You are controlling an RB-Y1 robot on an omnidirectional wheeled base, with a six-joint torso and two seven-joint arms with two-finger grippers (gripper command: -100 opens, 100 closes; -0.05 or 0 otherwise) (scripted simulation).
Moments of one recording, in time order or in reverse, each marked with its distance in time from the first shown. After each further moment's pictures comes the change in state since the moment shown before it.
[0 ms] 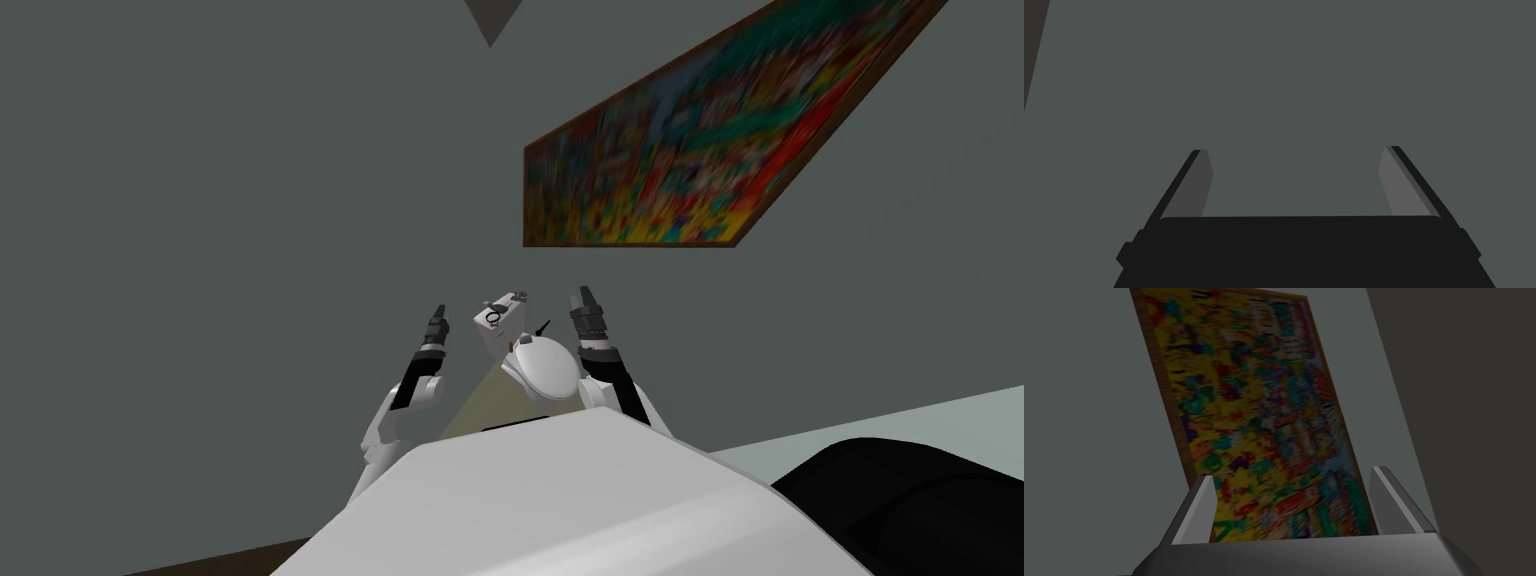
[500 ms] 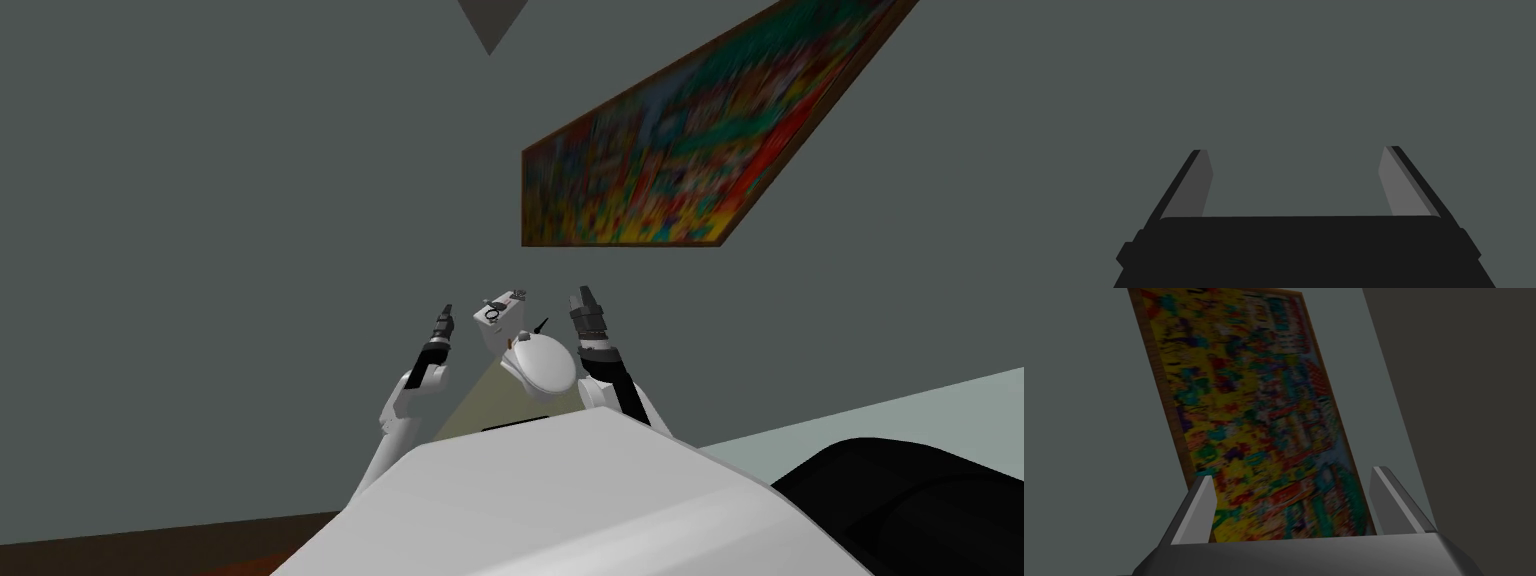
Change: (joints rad) left arm -0.122 0.013 0.007 0.151 -0.004 0.068 0.004; right arm 0.000 0.000 0.000 0.000 0.000 0.000 0.000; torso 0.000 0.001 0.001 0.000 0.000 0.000
